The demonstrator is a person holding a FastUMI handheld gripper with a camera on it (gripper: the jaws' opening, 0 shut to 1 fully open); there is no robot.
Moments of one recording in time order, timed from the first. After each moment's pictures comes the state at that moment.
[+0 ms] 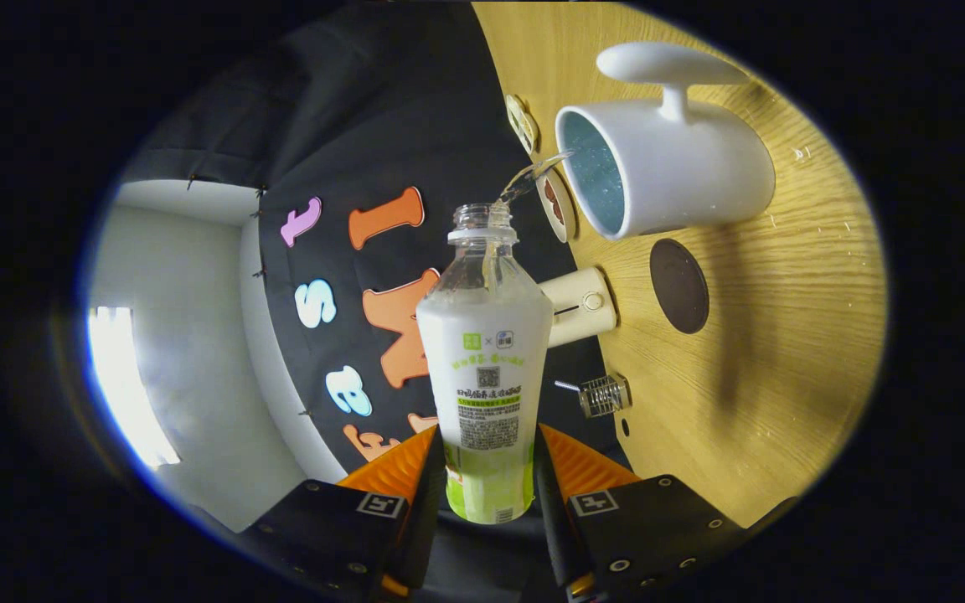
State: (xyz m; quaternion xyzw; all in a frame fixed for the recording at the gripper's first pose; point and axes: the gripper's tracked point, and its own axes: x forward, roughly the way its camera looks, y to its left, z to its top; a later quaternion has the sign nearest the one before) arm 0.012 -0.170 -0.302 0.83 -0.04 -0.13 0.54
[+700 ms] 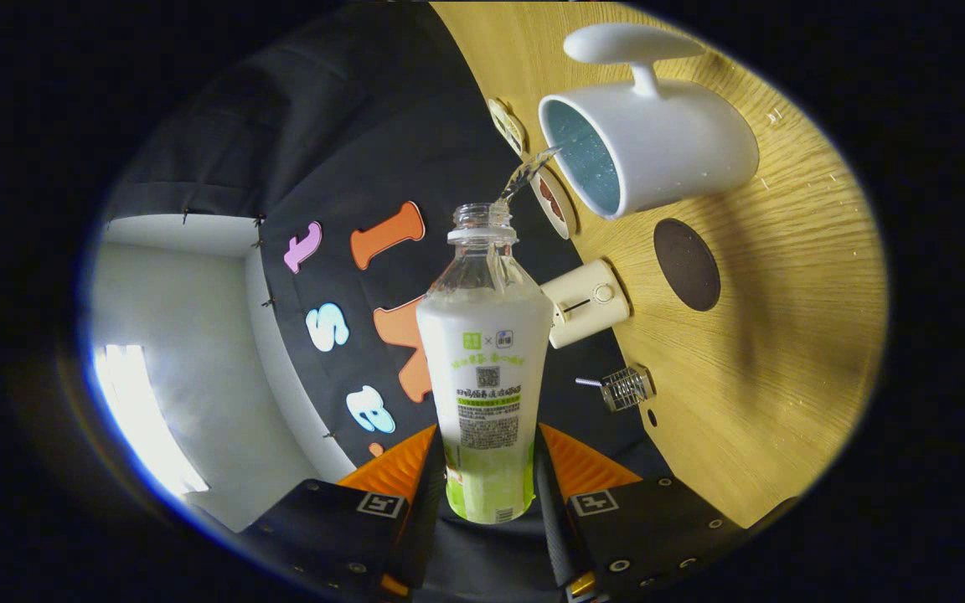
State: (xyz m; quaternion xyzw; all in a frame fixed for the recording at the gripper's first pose) arm 0.017 -0.173 -0.287 0.85 -0.07 -0.13 0.50
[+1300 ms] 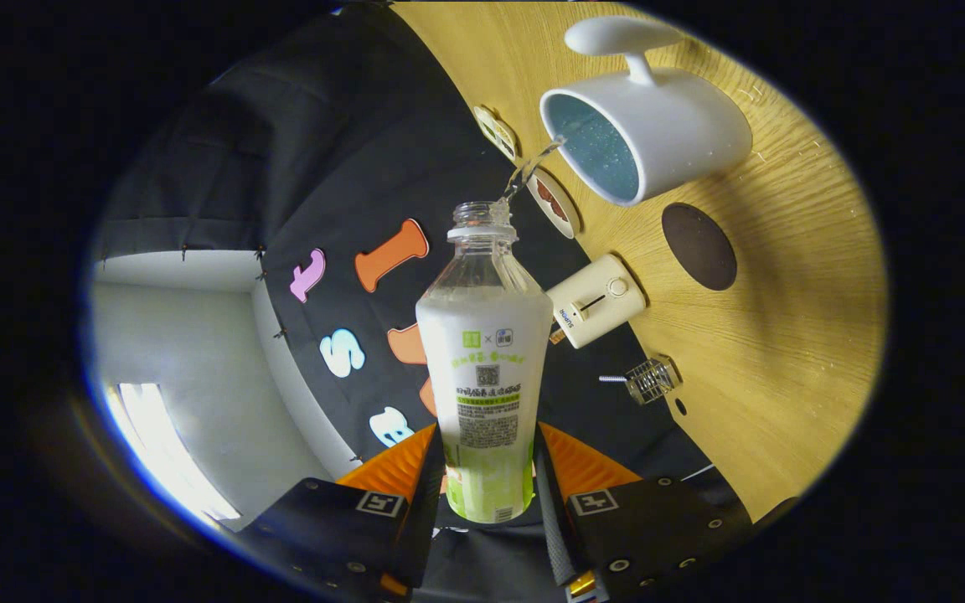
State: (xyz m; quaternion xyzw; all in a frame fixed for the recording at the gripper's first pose) arm 0.020 -0.184 -0.273 0.88 -0.10 -0.13 0.45
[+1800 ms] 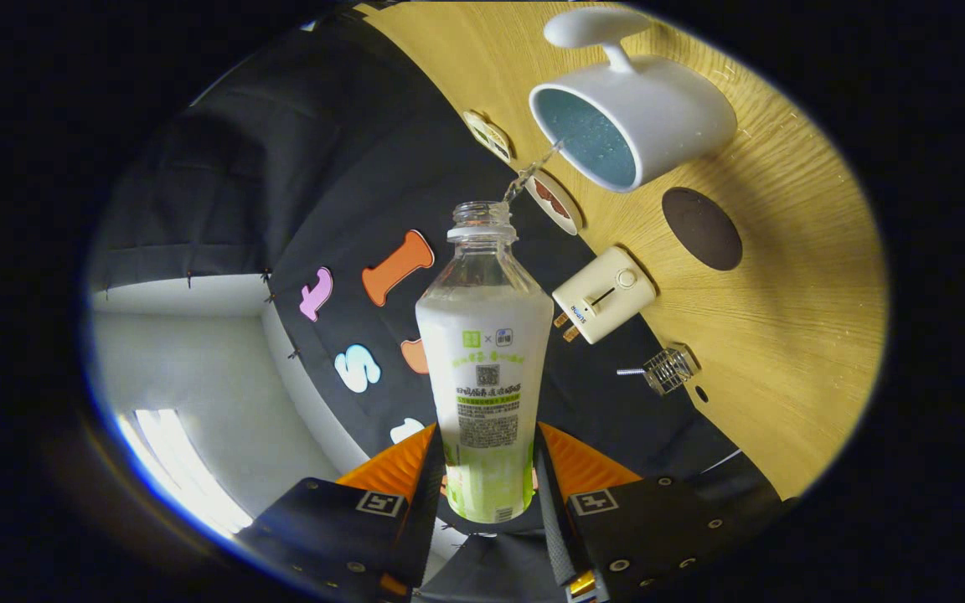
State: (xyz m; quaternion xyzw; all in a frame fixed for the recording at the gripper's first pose) arm 0.023 -0.192 -0.265 0.89 -0.13 -0.13 0.41
